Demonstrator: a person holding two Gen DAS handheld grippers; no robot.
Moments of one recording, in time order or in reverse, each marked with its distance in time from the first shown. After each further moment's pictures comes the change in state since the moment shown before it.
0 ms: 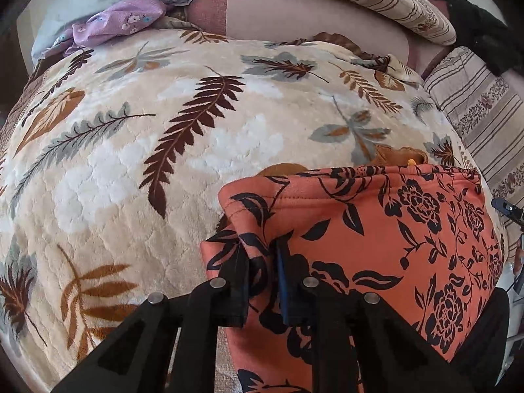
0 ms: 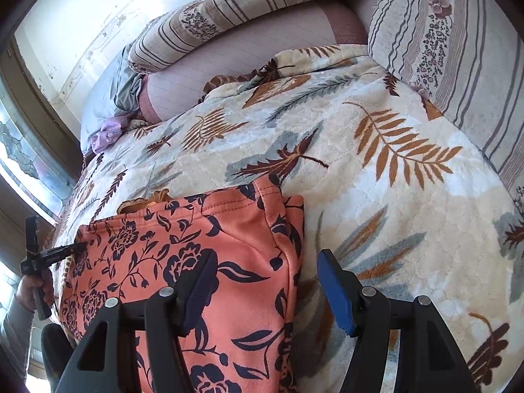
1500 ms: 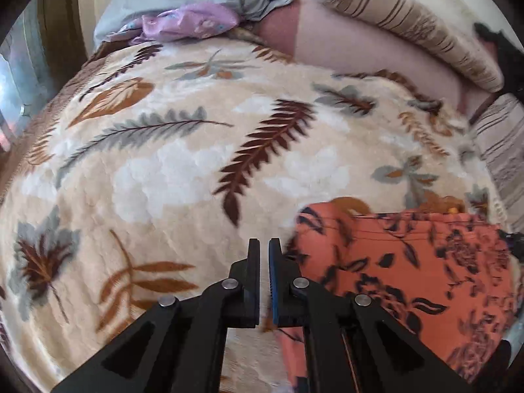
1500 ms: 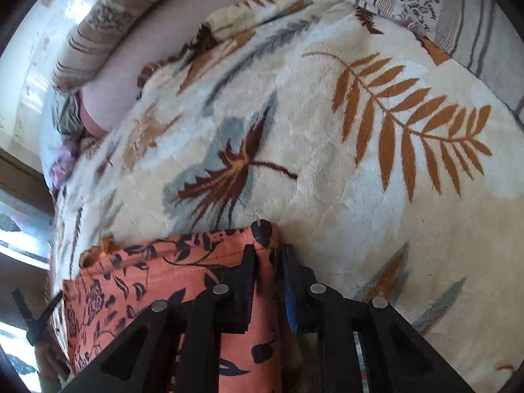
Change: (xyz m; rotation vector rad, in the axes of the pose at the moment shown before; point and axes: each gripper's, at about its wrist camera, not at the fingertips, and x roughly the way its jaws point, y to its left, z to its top) left arm -0.024 0.027 -0.006 -0.162 -0.143 0.121; right arm 0.070 -0.040 0.038 0.231 0.071 -0.043
